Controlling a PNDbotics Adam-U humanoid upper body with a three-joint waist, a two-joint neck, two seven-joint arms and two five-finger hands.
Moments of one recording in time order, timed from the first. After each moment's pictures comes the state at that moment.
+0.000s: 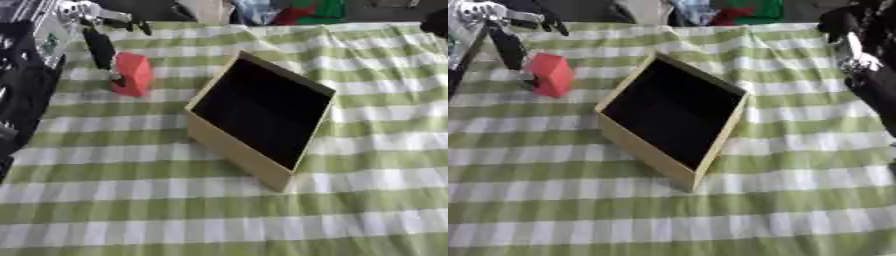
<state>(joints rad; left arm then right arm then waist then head) -1.30 0.46 -0.12 -0.85 -1.07 -0.21 -0.88 -0.46 -0.49 0.01 -1.98 -0.06 0.09 -0.06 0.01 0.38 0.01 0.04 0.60</state>
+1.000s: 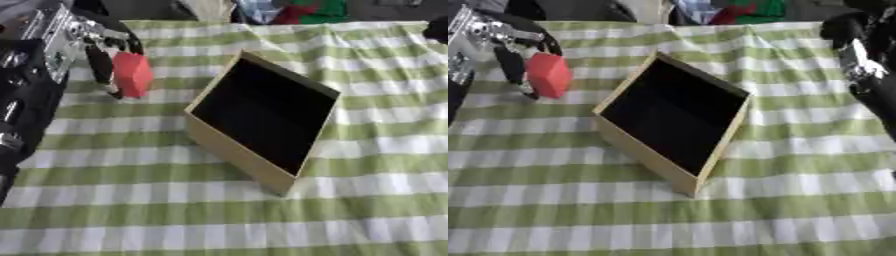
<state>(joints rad) -1.28 0.46 -0.10 -0.83 -1.16 -0.17 -0.77 -0.46 -0.49 0.01 -1.98 -0.07 0.08 -0.07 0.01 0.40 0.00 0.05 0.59</state>
